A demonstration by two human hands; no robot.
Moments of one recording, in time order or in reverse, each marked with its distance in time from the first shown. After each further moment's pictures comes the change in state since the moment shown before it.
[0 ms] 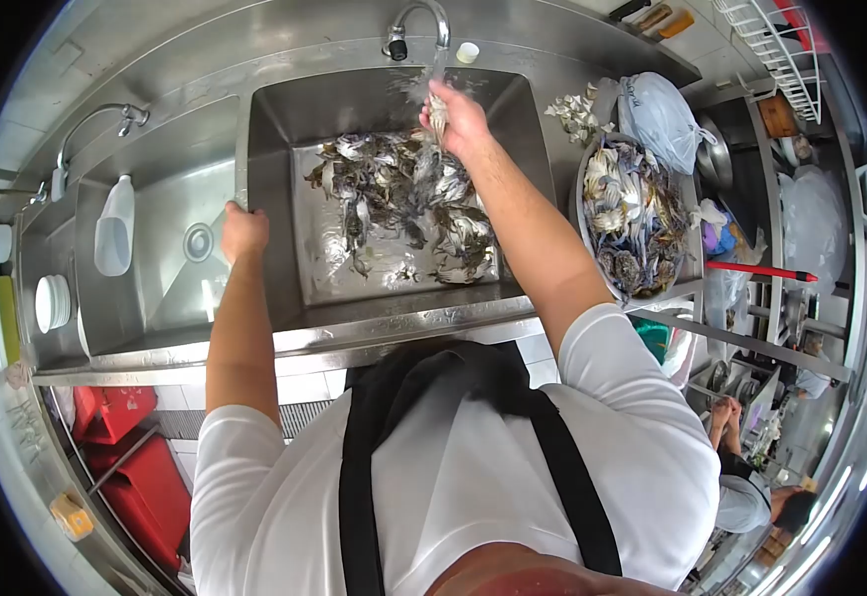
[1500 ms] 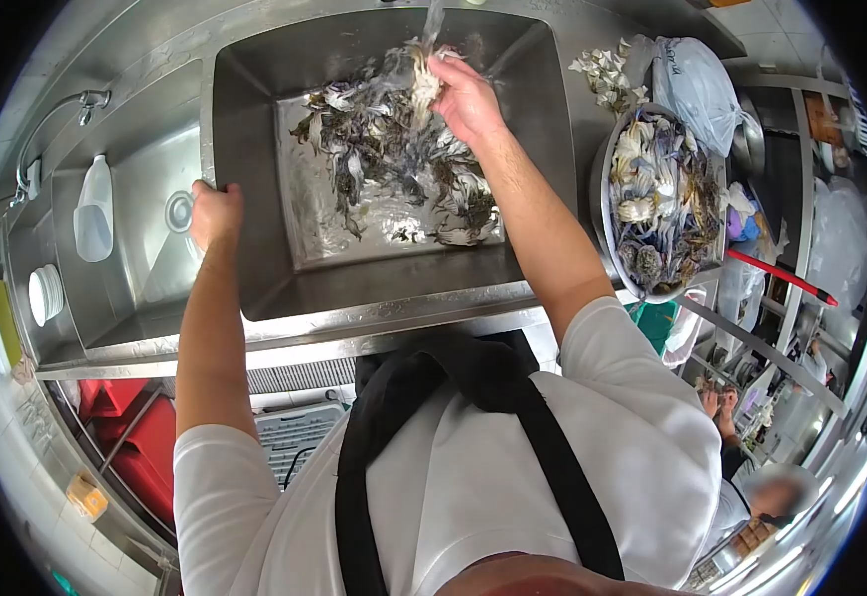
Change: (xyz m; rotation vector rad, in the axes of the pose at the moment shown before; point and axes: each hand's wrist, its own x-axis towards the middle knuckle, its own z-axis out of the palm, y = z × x) left_hand 0.001 0.015 0.007 0.131 0.056 -0.058; right_hand -0.011 0.028 -0.044 -0.061 -0.108 -0.061
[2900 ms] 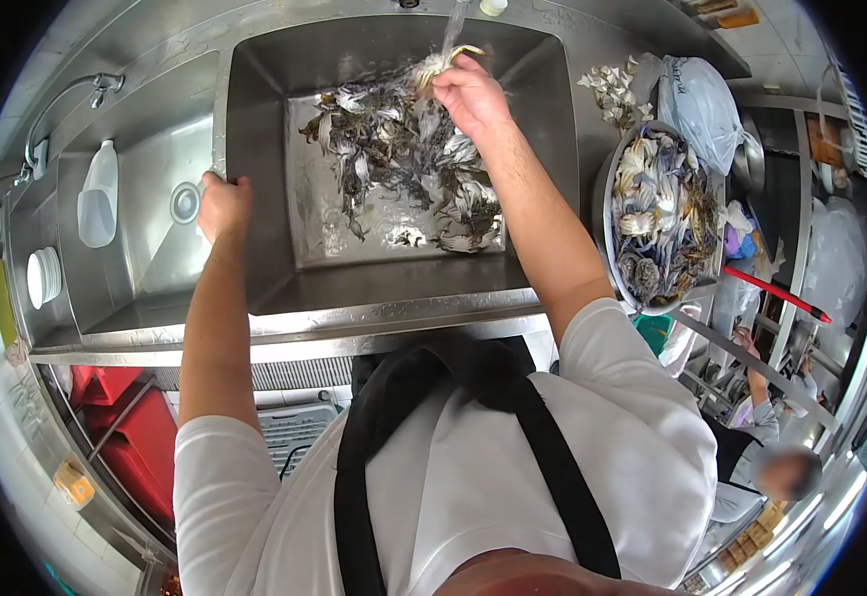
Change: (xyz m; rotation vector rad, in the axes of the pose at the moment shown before) left_hand -0.002 0.004 -0.007 0.010 -0.023 -0.029; right_hand 0.023 -0.003 0.010 0.154 0.036 0.021
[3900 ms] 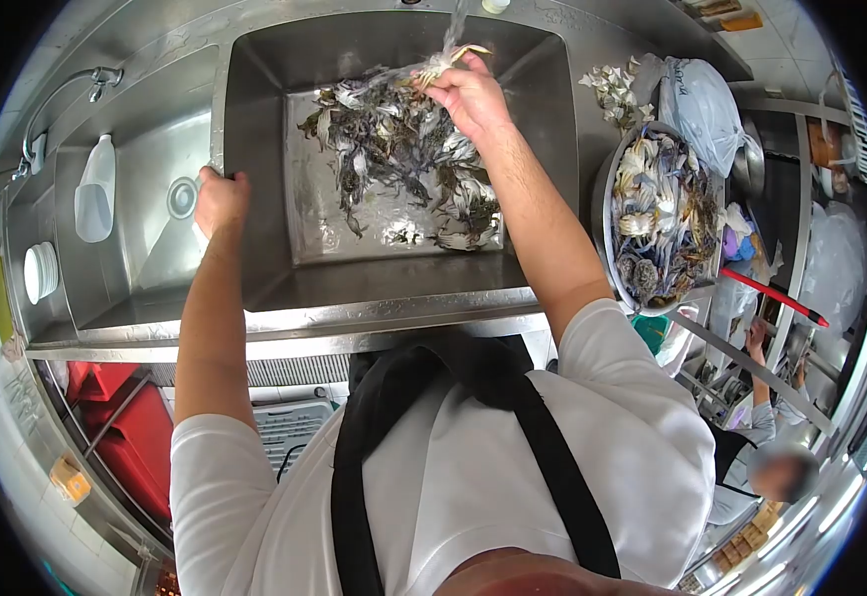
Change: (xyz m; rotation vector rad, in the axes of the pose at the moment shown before) left_hand 0.001 -0.001 0.001 0.011 -0.012 -0.001; right_hand 0.000 0.004 -0.003 -0.042 -0.020 -0.009
